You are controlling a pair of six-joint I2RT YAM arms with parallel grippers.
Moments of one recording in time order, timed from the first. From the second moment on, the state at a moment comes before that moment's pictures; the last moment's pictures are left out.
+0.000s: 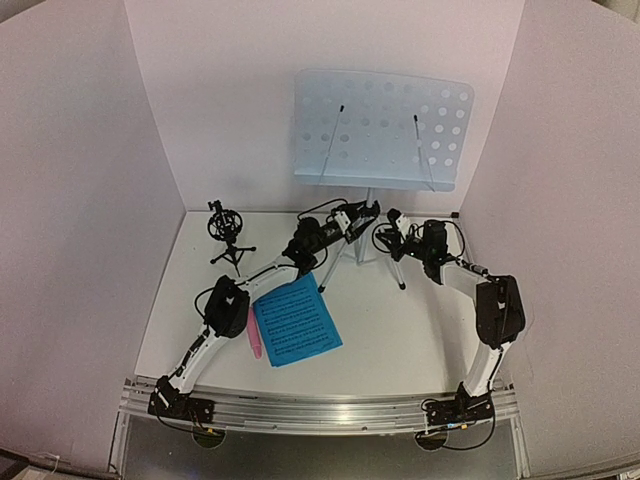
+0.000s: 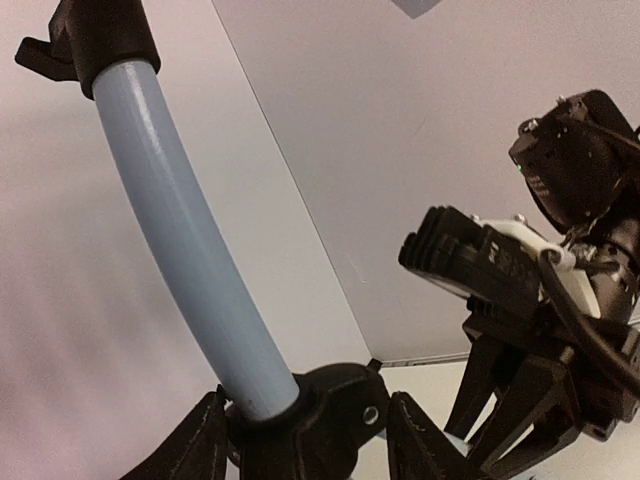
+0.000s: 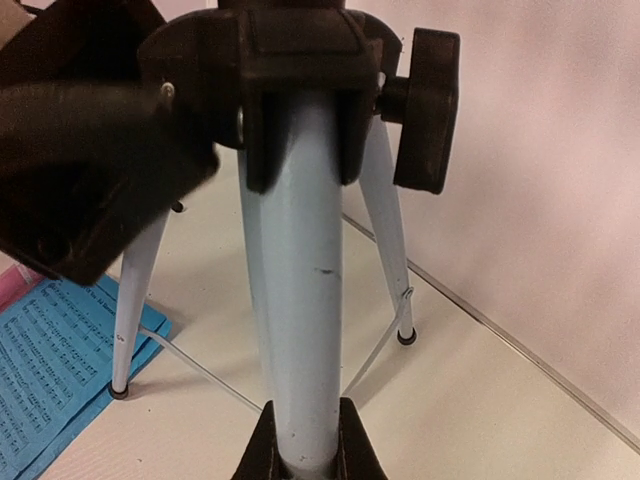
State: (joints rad) left arm -0.77 2.66 2.36 0.65 0.37 0.30; right arm 0.23 1.90 1.23 0.38 -0.60 -0.24
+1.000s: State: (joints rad) left arm -0.76 2.36 1.89 0.49 0.46 0.35; right arm 0.25 1.87 1.20 0.38 -0.47 -0.24
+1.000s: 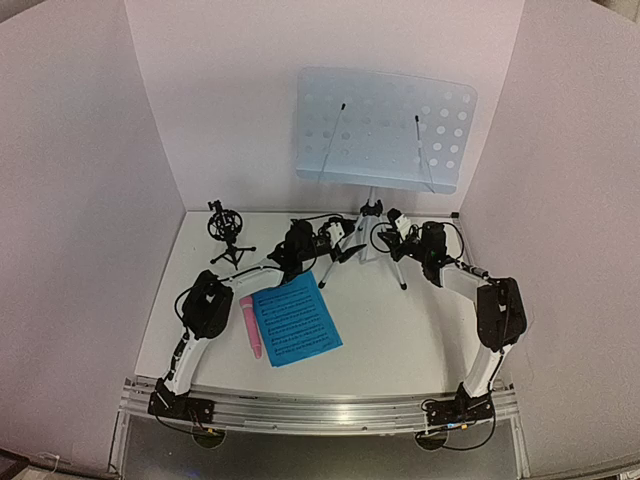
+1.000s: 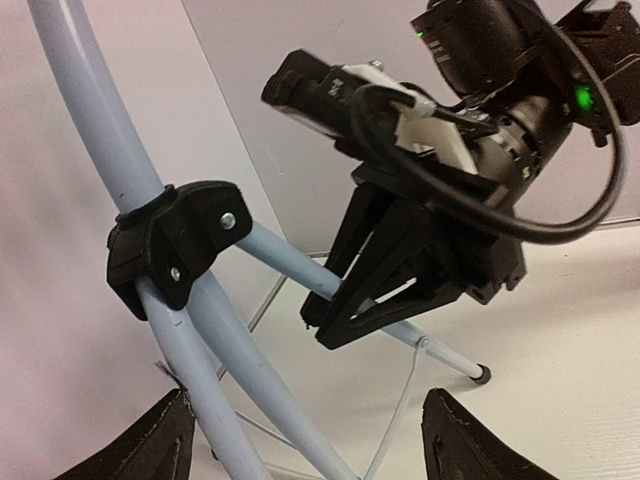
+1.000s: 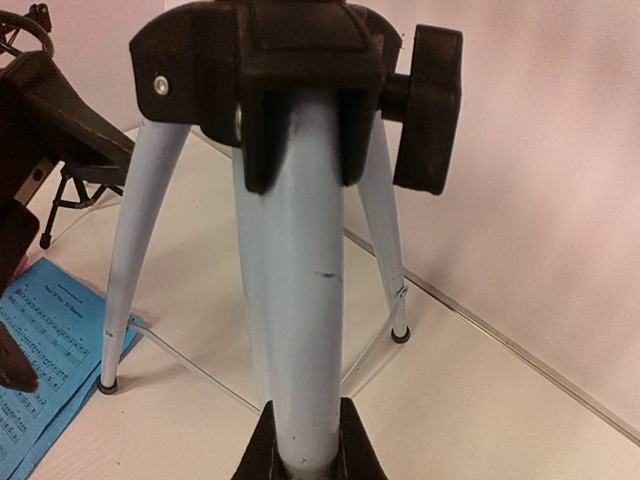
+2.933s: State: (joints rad) left arm -0.75 1.46 0.77 -0.31 0.29 0.69; right arm 0.79 1.98 1.50 -0.47 -0.21 0.55
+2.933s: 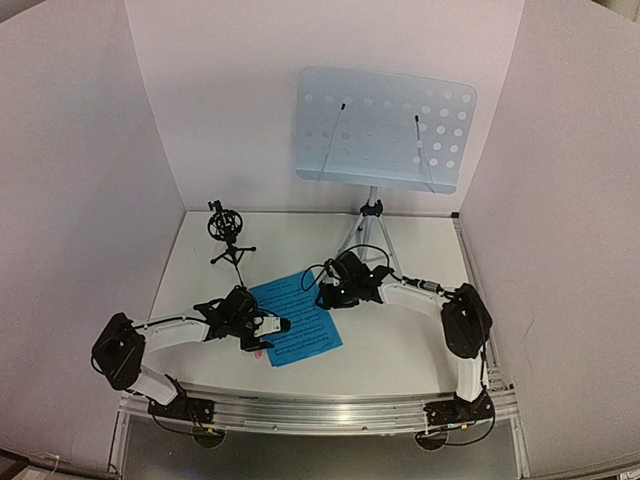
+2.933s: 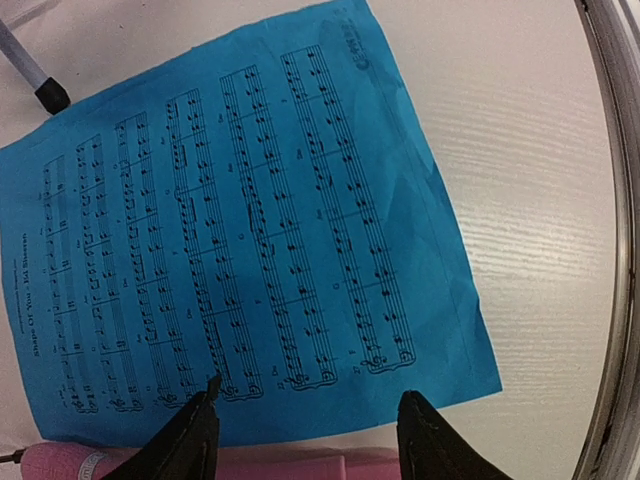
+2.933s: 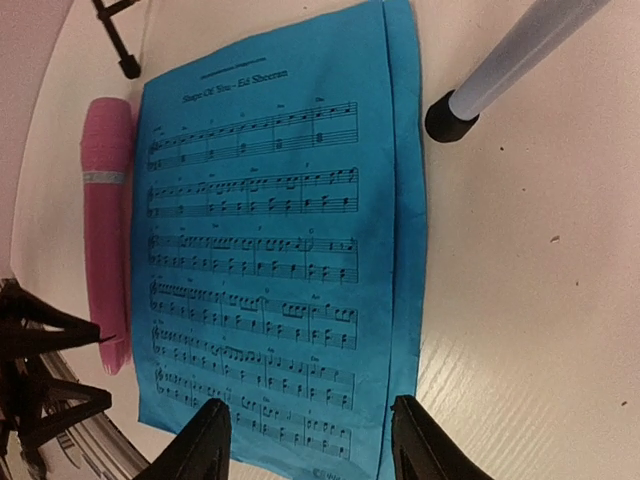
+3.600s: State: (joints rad) left arm -0.72 1.47 0.71 -0.25 0.38 0.90; right arm 0.79 2.02 1.43 -0.58 -0.32 0.81
